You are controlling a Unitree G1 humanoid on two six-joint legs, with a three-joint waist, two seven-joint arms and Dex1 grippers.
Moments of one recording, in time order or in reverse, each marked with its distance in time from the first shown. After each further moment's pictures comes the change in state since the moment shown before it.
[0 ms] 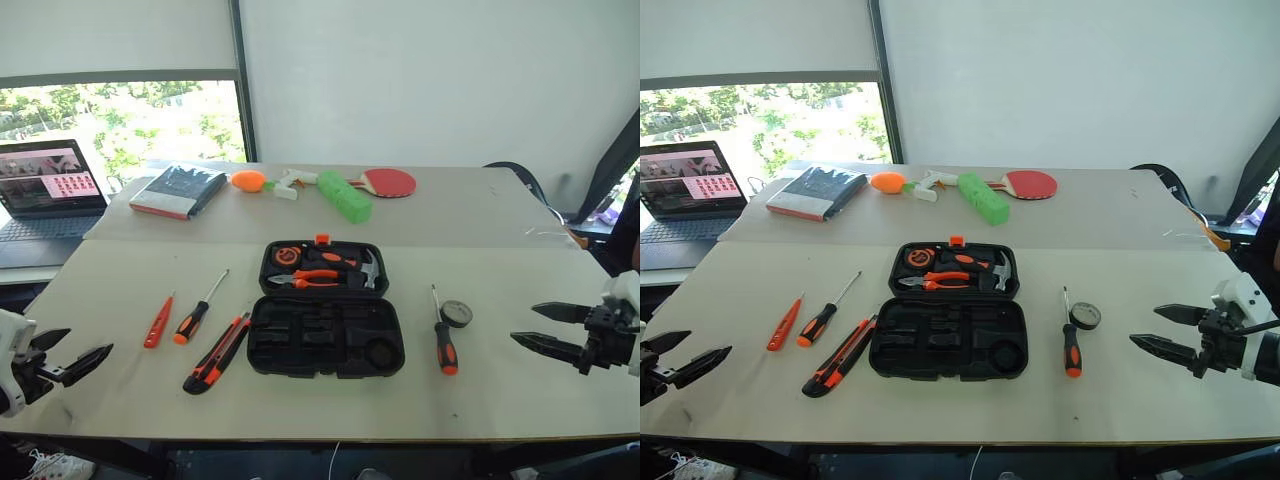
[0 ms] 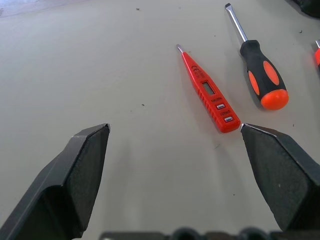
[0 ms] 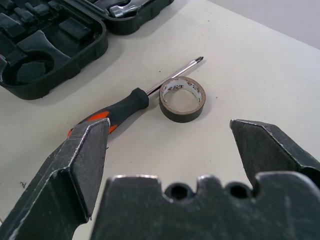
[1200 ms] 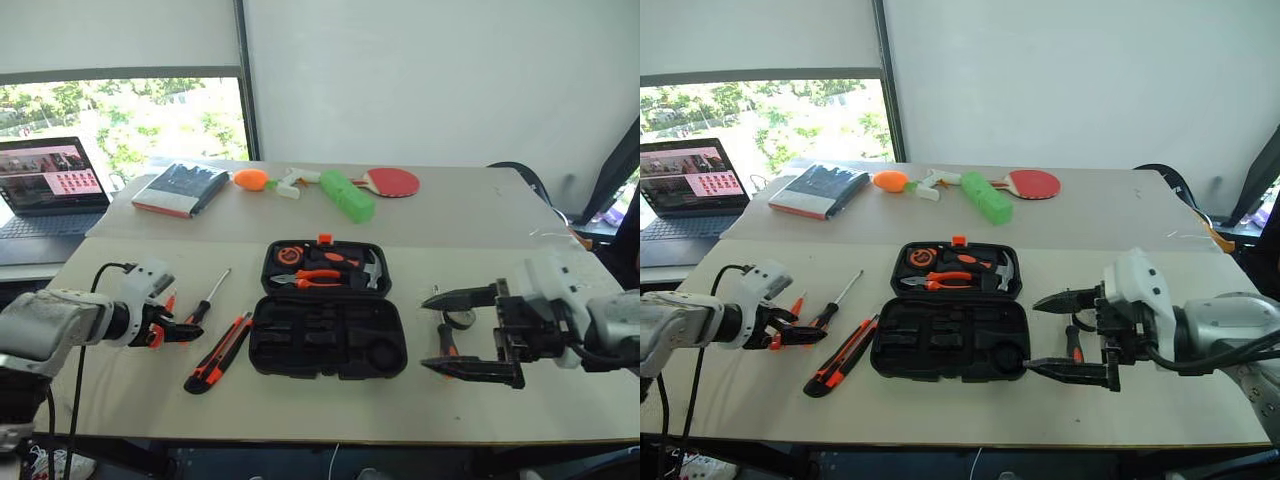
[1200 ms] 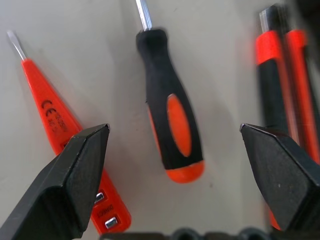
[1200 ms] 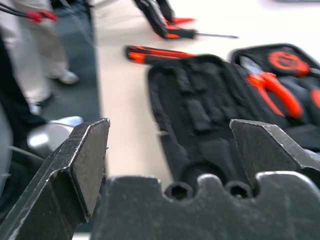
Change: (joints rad) left arm -0.766 0.162 -0.813 0.084 0.041 0.686 0.075; right arm -0.111 -0.039 0.130 -0.796 0.414 0.365 -0.135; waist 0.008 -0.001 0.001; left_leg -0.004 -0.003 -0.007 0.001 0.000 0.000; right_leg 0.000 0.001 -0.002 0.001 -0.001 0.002
